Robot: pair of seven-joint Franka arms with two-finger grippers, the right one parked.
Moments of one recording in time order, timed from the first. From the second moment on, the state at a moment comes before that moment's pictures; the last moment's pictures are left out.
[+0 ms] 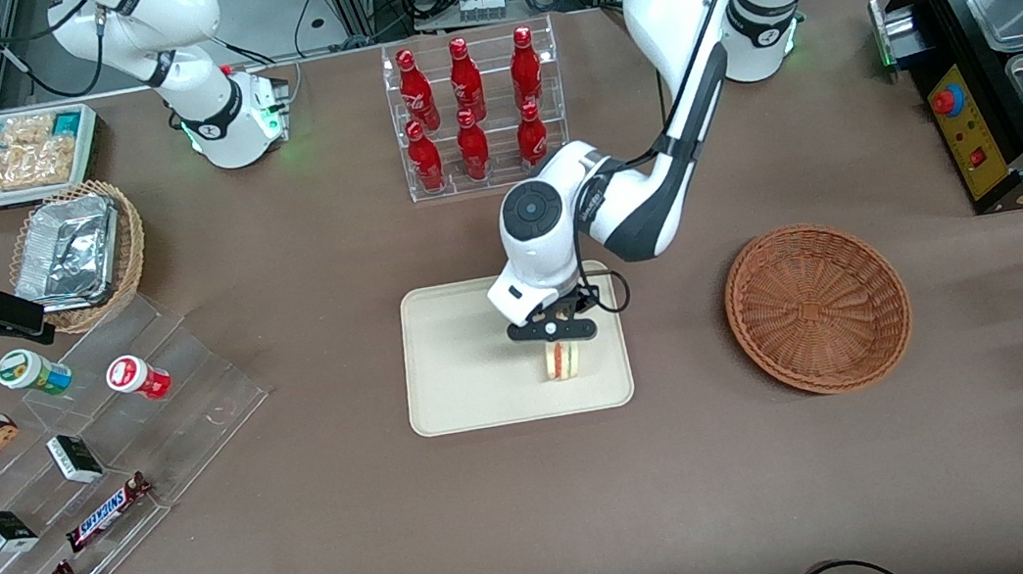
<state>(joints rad) -0.74 0.68 -0.01 -1.55 0.08 2.20 -0.68</state>
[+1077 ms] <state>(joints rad) -0.75 0.73 0.00 -1.51 0.09 2.20 -0.74</state>
